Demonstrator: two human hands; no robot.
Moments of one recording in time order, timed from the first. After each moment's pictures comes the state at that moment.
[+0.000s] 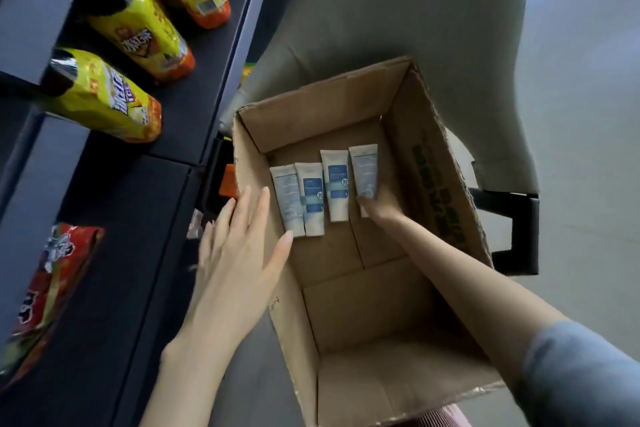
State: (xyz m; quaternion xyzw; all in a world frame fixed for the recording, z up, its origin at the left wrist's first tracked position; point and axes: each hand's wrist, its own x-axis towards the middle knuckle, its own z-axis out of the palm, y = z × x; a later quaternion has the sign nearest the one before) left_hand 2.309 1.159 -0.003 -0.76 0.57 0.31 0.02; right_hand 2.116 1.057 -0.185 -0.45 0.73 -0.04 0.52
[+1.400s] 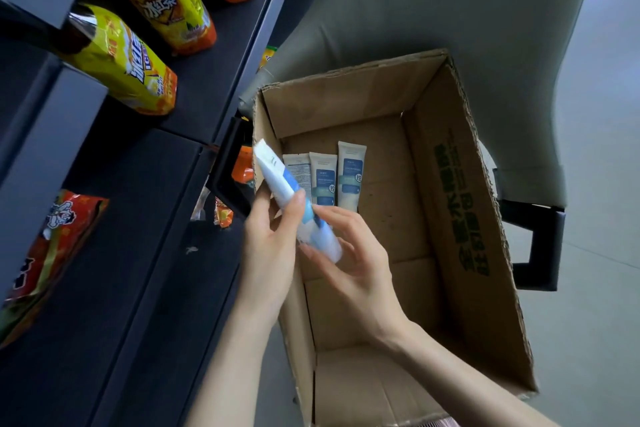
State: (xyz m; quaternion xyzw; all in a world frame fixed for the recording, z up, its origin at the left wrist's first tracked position) left_hand 2.283 1.152 -0.019 -0.70 0.19 0.52 -0.46; right_hand 2.168 1.159 -0.067 -0.60 0.47 -0.36 0.54
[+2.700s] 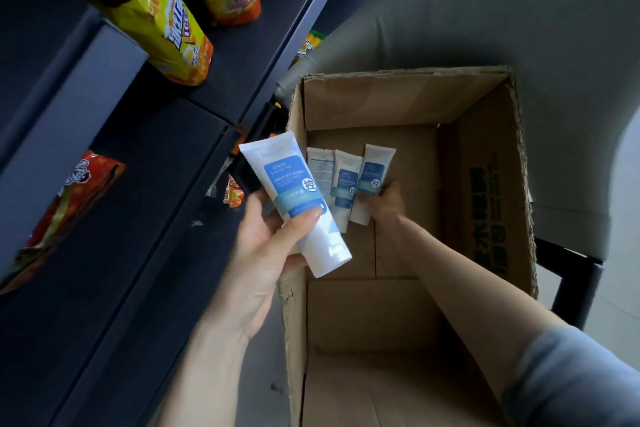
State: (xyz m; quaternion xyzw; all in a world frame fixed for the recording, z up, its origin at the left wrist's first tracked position) left_hand 2.309 1.161 -0.021 -0.61 0.05 0.60 -0.51; right_hand 2.171 1.047 -0.207 -0.36 0.74 -0.05 0.57
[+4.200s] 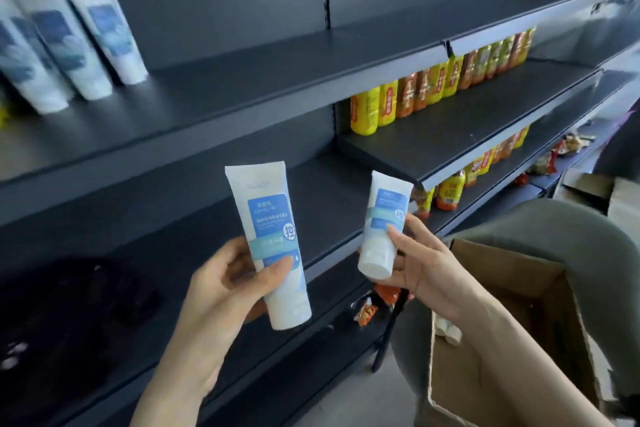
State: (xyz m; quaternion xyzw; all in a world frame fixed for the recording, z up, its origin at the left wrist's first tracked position) left_hand 2.337 1.549 0.306 -0.67 0.23 0.22 -0.67; right_hand 2.232 1.327 0.246 -0.46 0.14 -0.13 0.87
